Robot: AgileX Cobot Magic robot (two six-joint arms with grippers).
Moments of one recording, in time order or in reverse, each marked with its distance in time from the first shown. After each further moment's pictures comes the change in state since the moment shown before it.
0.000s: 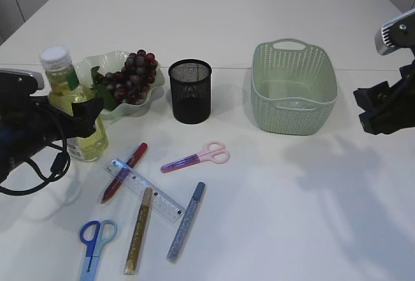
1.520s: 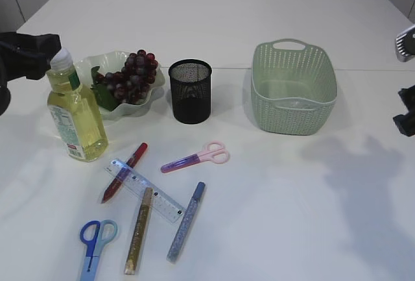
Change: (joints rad) left arm 0.000 -0.521 0.006 -0.054 0.483 -0.010; right arm 0.000 0.000 0.000 0.000 0.247 -0.111
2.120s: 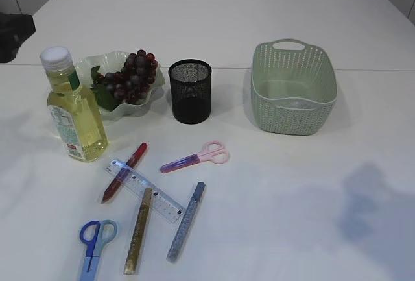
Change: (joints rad) left arm 0.000 -0.204 0.004 -0.004 0.212 -0.082; right arm 0.000 -0.002 -0.019 0.595 0.540 -0.708
